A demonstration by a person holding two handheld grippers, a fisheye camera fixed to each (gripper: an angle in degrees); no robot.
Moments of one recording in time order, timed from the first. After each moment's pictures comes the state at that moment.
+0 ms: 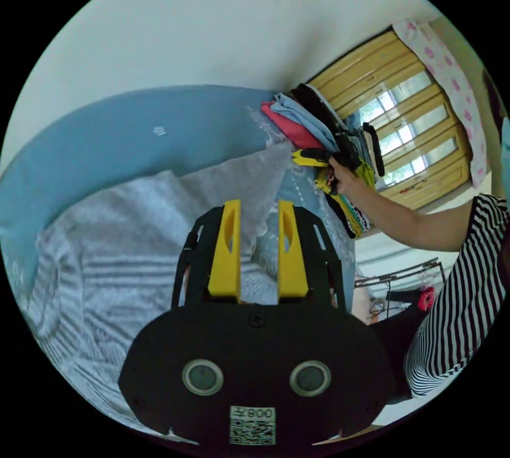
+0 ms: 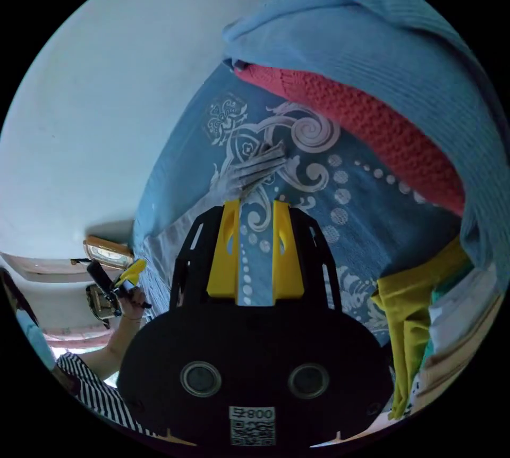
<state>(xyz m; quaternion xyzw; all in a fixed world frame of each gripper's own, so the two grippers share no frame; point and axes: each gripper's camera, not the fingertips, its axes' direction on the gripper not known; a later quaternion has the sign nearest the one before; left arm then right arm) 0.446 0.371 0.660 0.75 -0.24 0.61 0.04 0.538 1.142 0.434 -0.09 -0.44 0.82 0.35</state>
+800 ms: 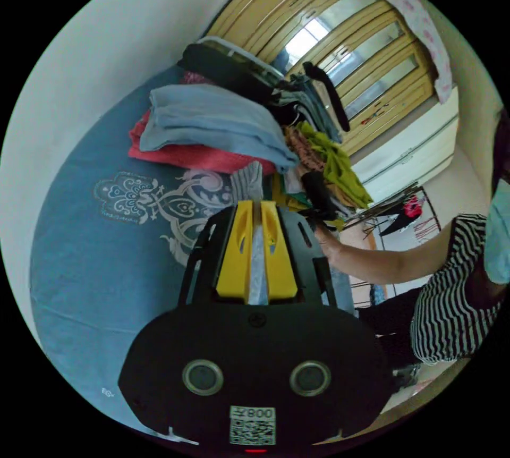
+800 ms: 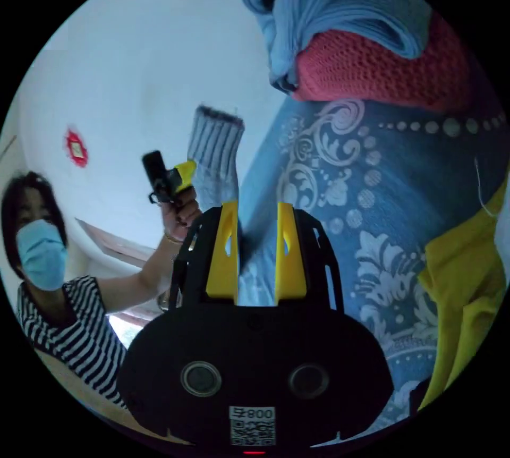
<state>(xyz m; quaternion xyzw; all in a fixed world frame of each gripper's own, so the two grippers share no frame) 0.782 0.567 0.970 0.59 -0.49 0.64 0.02 0.355 1.259 0.433 0.22 -0.43 0.84 0.26</state>
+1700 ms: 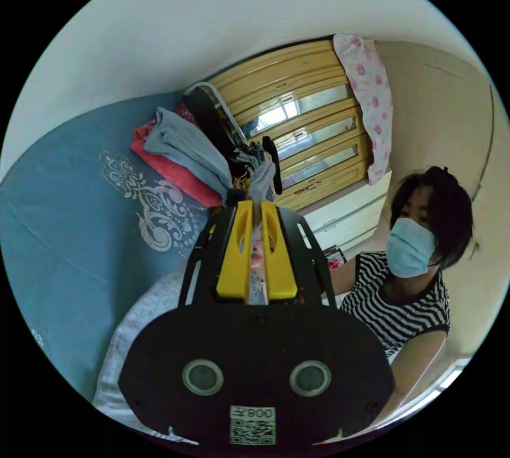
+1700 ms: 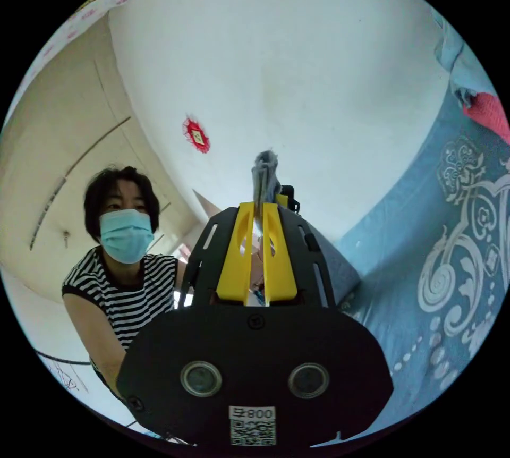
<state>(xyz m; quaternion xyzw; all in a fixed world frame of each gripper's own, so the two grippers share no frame) 0.711 0.628 0.863 0.48 -0.28 0.82 0.10 0.420 1.195 0.410 0.55 -0.49 0.65 0.19</state>
